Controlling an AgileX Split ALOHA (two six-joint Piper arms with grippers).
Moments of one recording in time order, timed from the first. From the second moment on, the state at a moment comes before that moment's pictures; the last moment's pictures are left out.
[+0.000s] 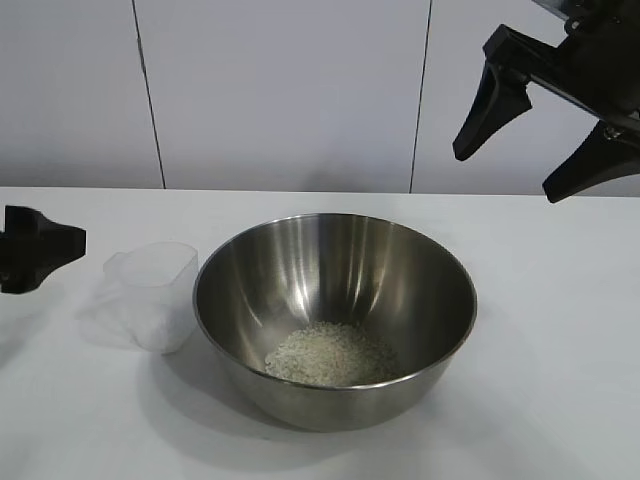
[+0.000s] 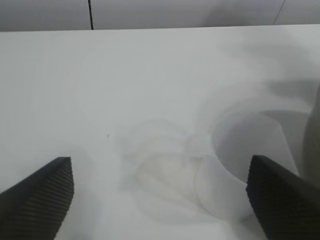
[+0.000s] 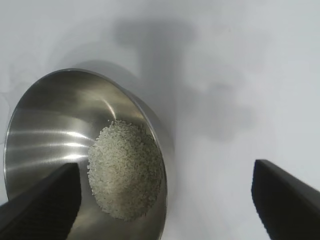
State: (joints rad) left arm -0.23 1.50 -0.35 0.23 -0.57 -0.26; right arm 0.06 1.64 -1.18 0.53 0.82 -0.27
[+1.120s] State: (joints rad) left arm -0.23 1.40 -0.85 1.77 -0.41 -1.86; right arm 0.06 1.64 -1.18 0.53 0.82 -0.27
